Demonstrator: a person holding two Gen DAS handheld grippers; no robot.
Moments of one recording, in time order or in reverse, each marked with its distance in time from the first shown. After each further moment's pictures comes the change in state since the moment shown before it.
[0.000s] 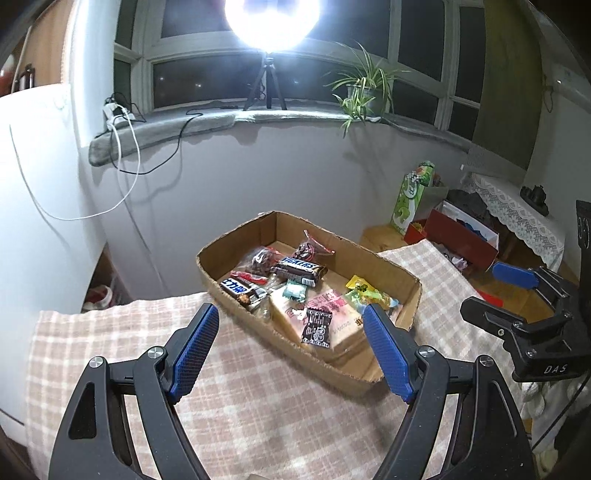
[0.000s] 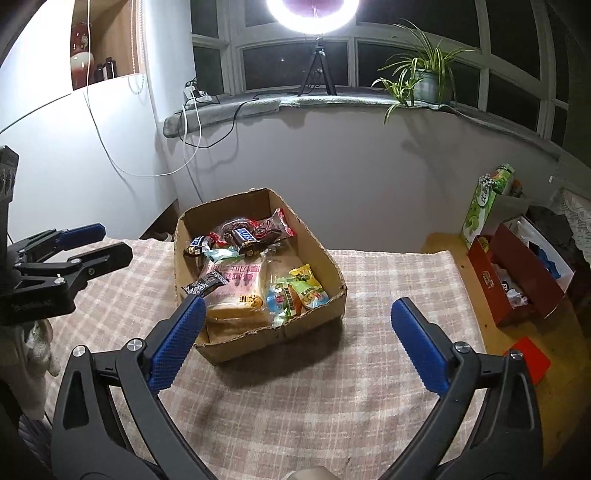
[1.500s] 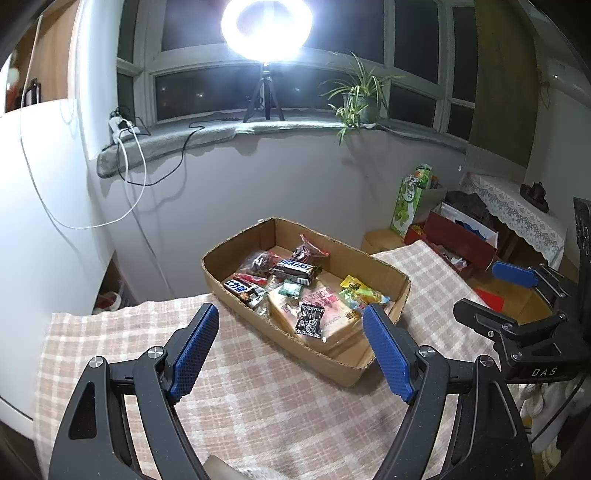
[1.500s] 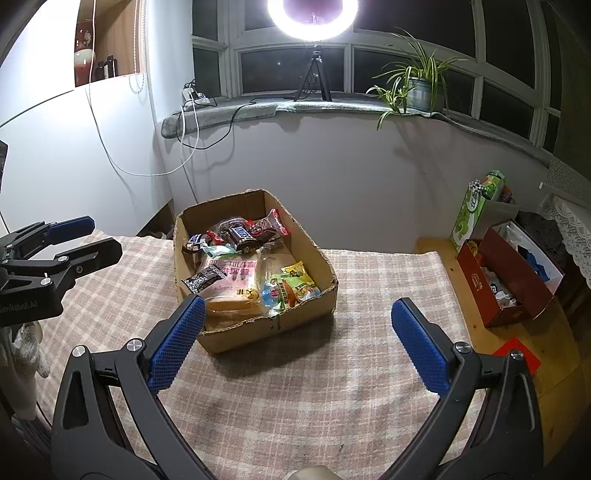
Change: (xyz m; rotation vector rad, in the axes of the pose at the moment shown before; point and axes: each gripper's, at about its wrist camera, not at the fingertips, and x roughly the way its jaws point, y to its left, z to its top) left arm -0.027 -0.010 -0.005 0.022 -0.034 0.020; right arm -0.016 0.001 -0.006 -0.011 -0.013 -0.028
